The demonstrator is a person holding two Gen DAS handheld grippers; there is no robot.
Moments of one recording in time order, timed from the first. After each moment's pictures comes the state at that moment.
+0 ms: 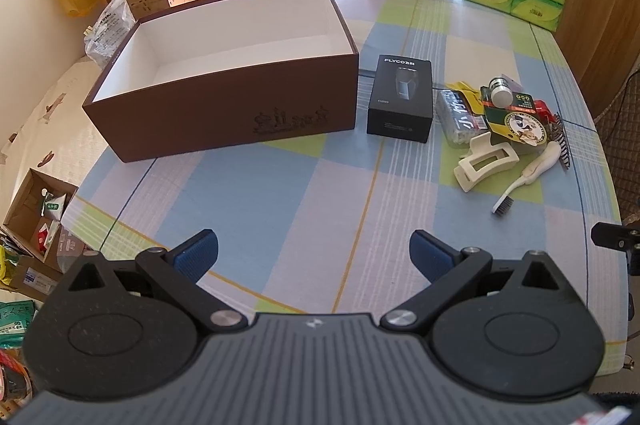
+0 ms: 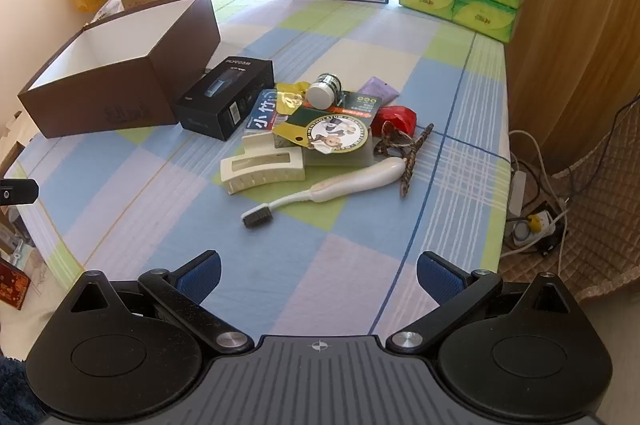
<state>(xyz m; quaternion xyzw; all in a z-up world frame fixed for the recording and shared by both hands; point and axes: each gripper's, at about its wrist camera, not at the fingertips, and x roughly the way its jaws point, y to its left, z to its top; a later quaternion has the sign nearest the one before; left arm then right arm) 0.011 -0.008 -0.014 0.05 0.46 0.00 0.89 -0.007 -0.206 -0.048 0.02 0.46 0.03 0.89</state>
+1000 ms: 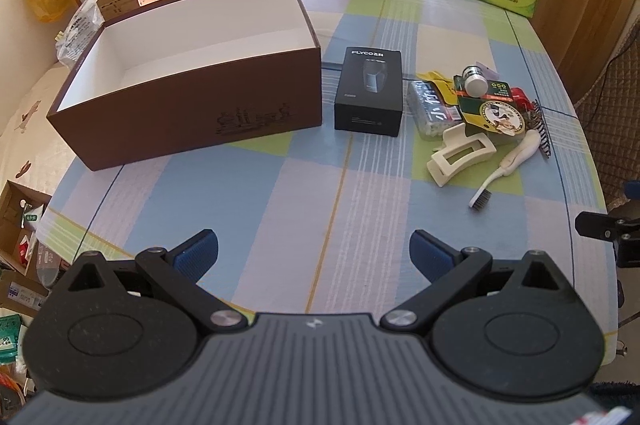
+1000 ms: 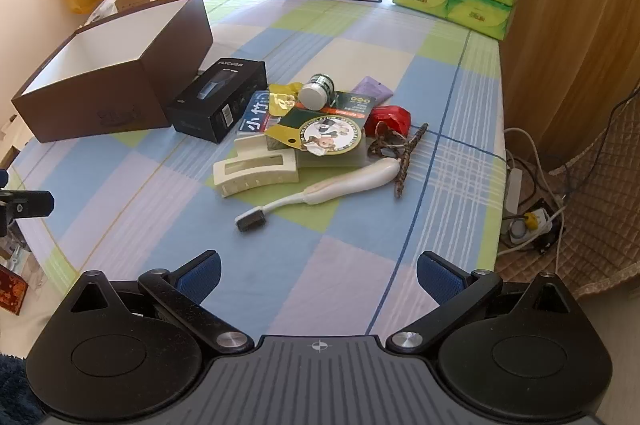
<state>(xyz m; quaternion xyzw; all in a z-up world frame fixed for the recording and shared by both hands) 0.022 -0.025 -0.023 0.06 0.47 -0.04 0.88 -0.003 -0.211 -0.048 0.02 0.47 0.02 0.88</state>
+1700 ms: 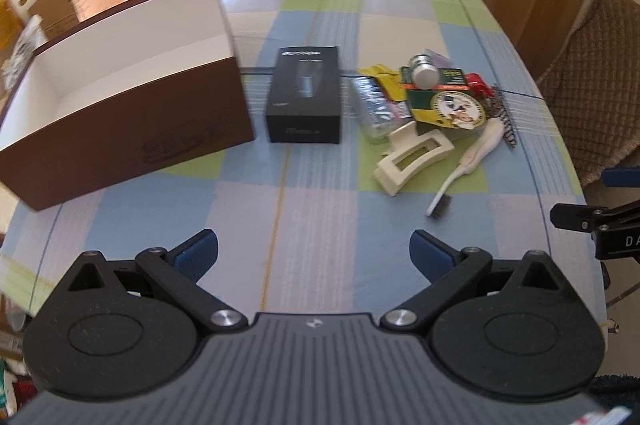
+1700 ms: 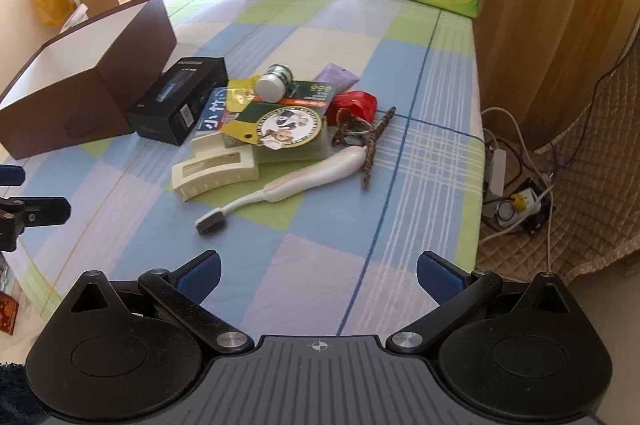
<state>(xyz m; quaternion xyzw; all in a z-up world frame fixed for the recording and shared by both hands) 0.057 -0.063 -0.044 0.08 0.47 -0.12 0.87 0.006 -0.240 -0.066 0.05 0.47 -0.01 0.88</state>
